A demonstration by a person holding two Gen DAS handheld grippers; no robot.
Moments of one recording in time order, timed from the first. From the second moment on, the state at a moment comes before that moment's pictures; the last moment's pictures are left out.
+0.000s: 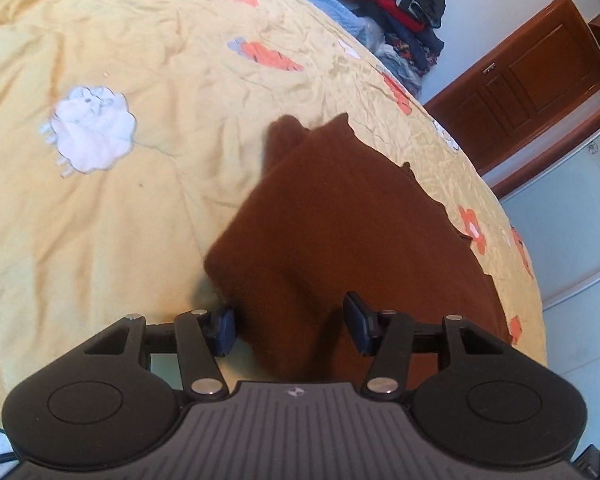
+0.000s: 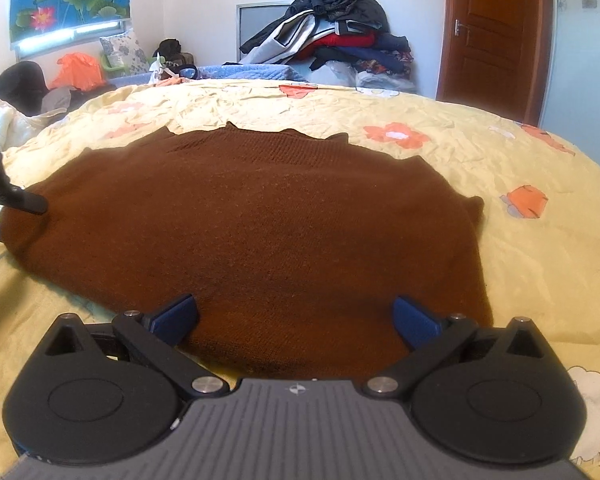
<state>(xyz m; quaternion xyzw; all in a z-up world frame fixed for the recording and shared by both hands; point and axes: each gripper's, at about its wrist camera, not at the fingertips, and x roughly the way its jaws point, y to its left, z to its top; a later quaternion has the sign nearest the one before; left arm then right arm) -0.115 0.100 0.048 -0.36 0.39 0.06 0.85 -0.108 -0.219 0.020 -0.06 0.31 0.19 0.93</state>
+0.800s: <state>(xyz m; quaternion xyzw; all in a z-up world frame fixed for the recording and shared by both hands) -0.098 -0.159 0.062 0.22 0.32 -0.11 0.91 0.054 -0.290 0.027 0.36 0.48 0.33 0.73</state>
